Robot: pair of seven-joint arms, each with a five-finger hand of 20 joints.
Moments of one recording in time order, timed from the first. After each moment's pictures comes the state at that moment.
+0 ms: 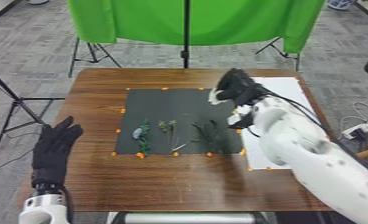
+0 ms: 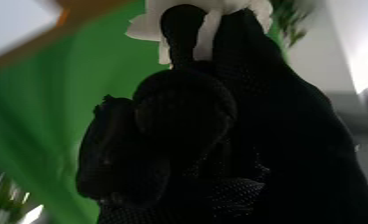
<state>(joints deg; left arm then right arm) 127.7 -72.5 -98.3 -117.9 52.4 12.7 17.4 -65.1 -49.3 47.1 -104.1 -105.8 4.2 23.5</state>
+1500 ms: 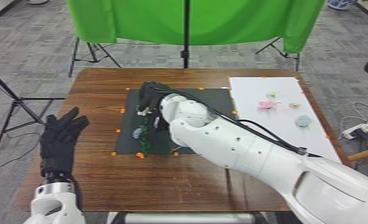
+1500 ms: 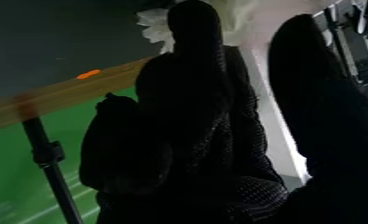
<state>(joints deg) 122.5 -70.2 -93.8 -116.6 51.2 16.8 18.5 -41.0 -80.6 19.6 -69.4 -106.6 1.6 24.2</state>
